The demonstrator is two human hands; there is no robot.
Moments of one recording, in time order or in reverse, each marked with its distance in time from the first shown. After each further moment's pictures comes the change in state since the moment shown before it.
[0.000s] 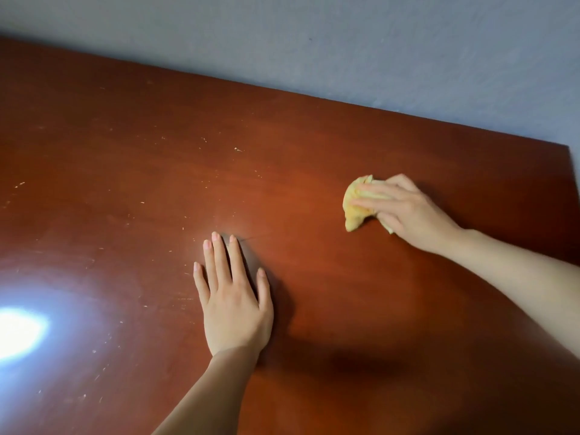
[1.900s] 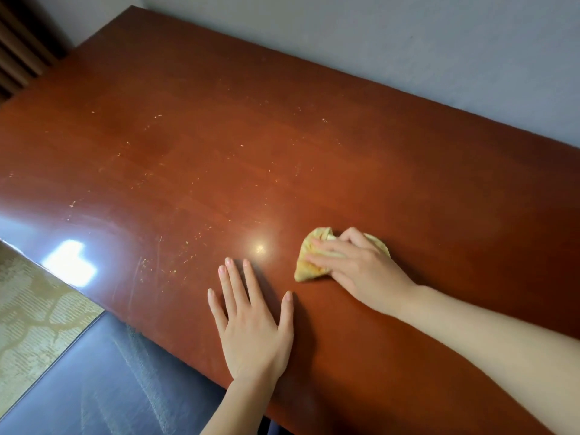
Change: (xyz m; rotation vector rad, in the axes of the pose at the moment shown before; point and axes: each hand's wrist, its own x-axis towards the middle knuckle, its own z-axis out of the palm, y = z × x) left_hand -0.129 -0.045 -0.026 0.100 0.041 -0.304; right_hand -0.032 -0.175 0.076 0.052 -0.019 -0.375
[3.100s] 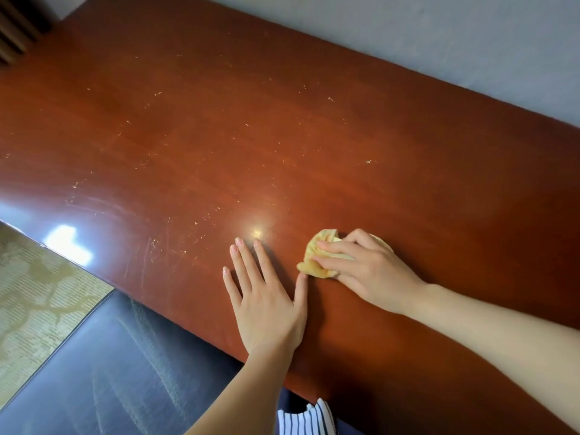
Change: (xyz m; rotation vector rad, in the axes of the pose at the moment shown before) left_hand 0.001 0.002 0.000 0.027 -0.038 0.011; right_hand -0.021 -0.015 0.009 -0.011 -0.006 -0.036
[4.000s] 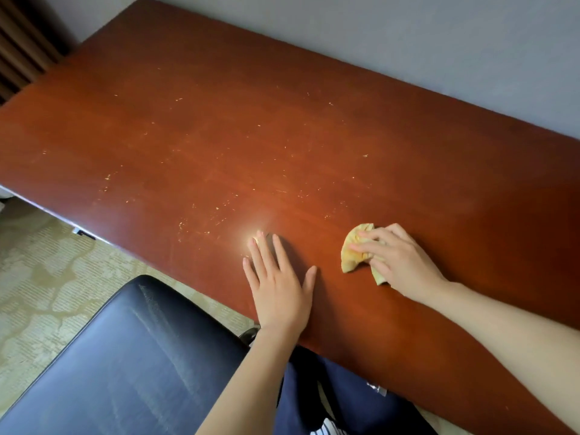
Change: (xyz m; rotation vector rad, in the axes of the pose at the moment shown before) left_hand -0.017 -0.017 -0.023 -0.014 -0.164 0.089; right_hand -0.045 -0.023 -0.010 -0.042 -0.015 0.374
